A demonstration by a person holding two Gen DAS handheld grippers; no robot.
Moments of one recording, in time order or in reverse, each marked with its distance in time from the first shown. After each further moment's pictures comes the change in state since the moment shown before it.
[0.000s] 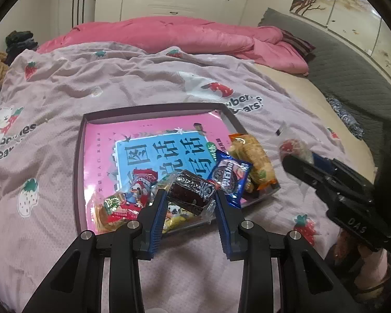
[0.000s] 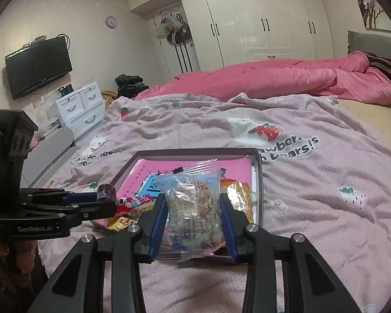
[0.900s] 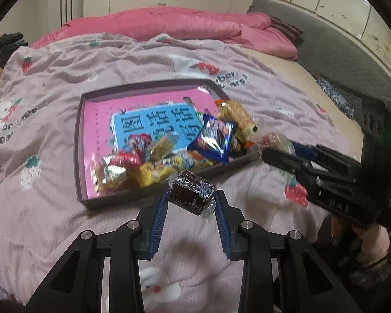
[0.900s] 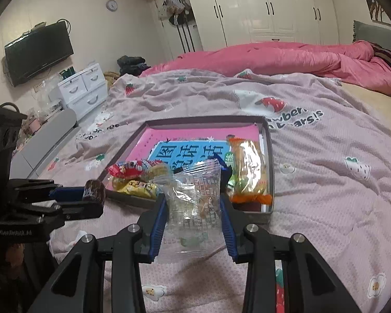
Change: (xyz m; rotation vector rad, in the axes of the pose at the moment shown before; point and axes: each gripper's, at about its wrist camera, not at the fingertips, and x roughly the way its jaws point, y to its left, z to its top) left arm -0.028 -0.005 -0.041 0.053 0.052 -0.034; right arm -0.008 0.015 -0.034 -0.004 0.109 0.013
